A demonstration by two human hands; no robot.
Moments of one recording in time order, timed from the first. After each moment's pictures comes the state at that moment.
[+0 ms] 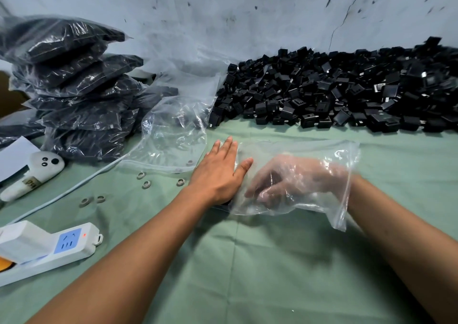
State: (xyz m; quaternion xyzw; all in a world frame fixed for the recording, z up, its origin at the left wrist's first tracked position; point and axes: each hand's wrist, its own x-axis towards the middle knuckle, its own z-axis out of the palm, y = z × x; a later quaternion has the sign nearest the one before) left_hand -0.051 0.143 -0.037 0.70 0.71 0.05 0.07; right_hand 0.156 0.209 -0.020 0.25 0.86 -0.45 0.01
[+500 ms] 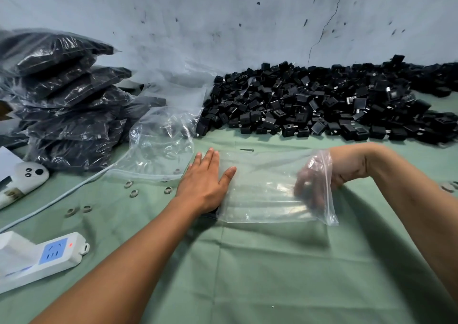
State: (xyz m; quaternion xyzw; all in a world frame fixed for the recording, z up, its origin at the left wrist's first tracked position) left_hand -0.047 0.138 -0.039 0.66 0.74 0.05 0.07; right_hand 0.263 0.242 0.018 0.40 0.70 -0.59 0.10
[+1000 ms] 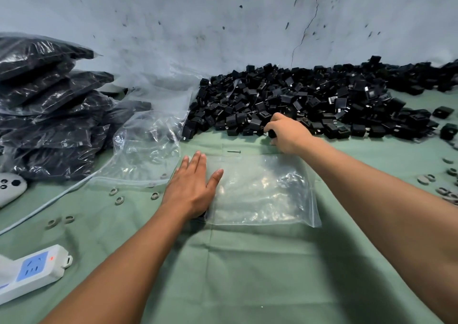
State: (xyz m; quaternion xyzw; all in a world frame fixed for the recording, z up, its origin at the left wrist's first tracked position) left_hand -0.046 0.137 -0.041 0.66 0.74 0.06 0.07; right_hand 0.197 0.309 -0.001 0.54 0.84 -0.03 -0.08
